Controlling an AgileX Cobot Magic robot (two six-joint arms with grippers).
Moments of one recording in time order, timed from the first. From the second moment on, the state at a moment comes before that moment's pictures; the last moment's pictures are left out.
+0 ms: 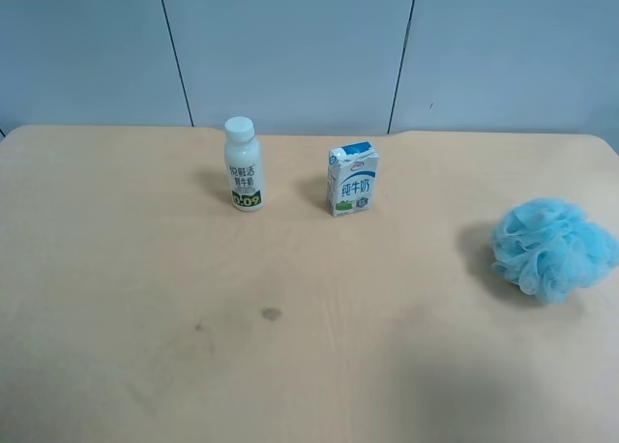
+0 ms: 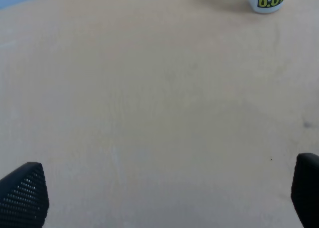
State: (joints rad) left arm 0.11 -0.01 -0.51 -0.15 1.09 0.39; right arm -0.12 0.07 -0.56 -0.01 1.10 0.00
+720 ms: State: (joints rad) left arm 0.11 -0.01 -0.51 -0.15 1.09 0.39; right arm -0.12 0.58 -0.78 0.18 0.92 -0.10
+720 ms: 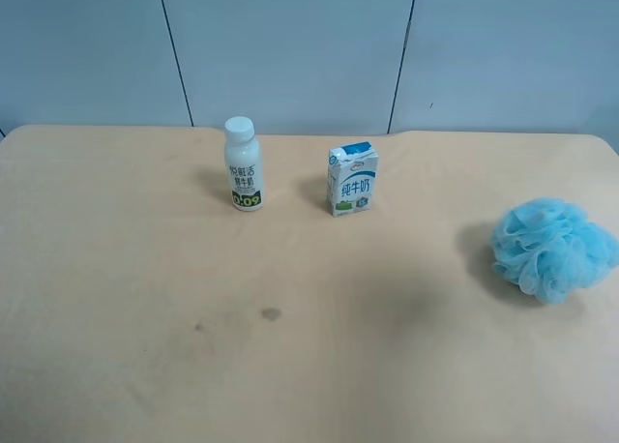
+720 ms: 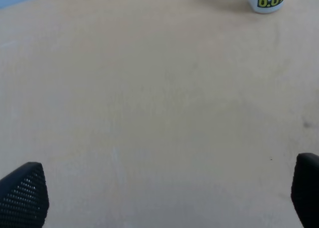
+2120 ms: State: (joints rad) left arm 0.11 -0.01 -0.51 -0.15 1.09 0.39; right arm -0.11 1.35 -0.80 0.33 0.74 -0.24
